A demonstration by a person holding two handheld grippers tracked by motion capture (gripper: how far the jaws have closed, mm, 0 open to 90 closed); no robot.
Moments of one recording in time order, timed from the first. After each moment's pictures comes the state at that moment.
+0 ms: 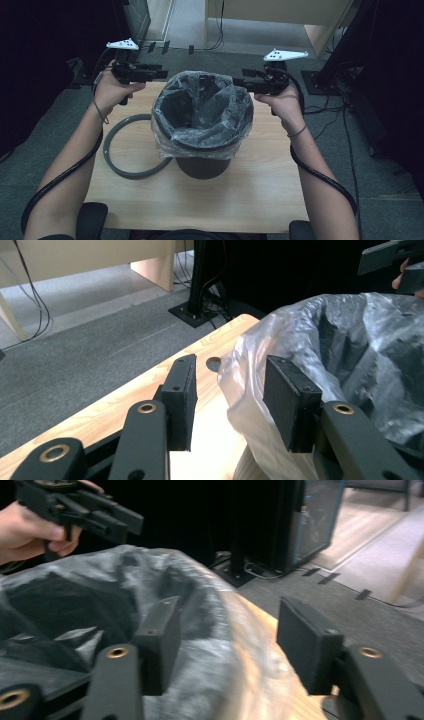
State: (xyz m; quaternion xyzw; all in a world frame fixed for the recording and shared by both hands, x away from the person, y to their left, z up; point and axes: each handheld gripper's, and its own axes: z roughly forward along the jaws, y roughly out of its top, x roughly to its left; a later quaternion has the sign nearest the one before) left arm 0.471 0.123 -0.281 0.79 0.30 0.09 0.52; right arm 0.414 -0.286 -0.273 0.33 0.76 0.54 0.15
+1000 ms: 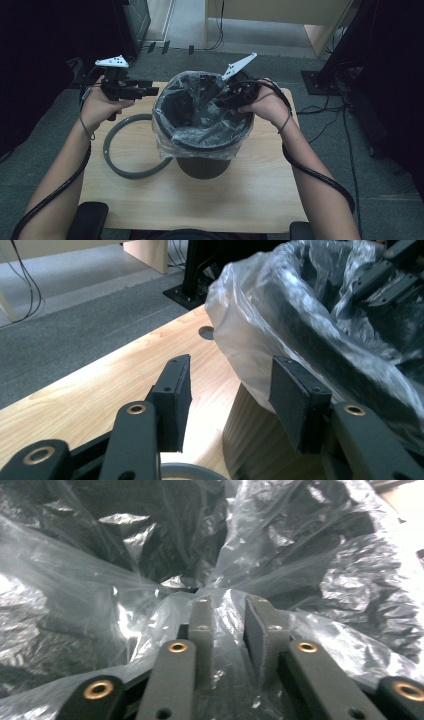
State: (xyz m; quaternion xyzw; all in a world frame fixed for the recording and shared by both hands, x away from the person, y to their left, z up) left arm 0.438 0.144 -0.305 0.81 0.30 0.08 0.50; right arm 0.406 -0.218 -0.278 0.22 0.91 0.34 0.10
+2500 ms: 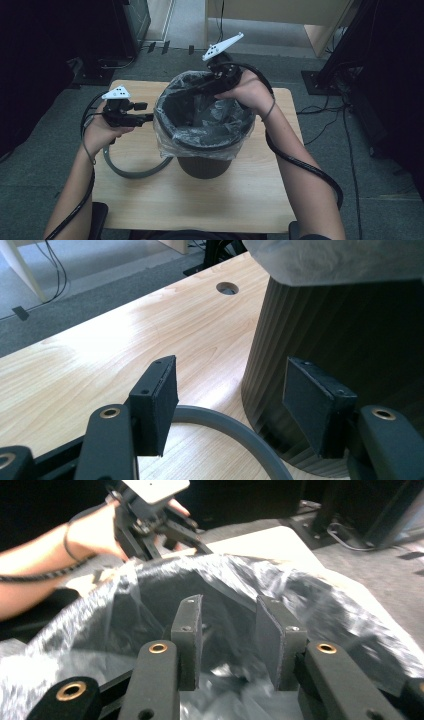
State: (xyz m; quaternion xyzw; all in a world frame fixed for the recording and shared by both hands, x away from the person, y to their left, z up) left arm 0.407 0.155 -0.373 0.82 0.31 0.11 0.47; right arm 0.412 -0.168 -0.239 0.20 0.87 0.45 0.04
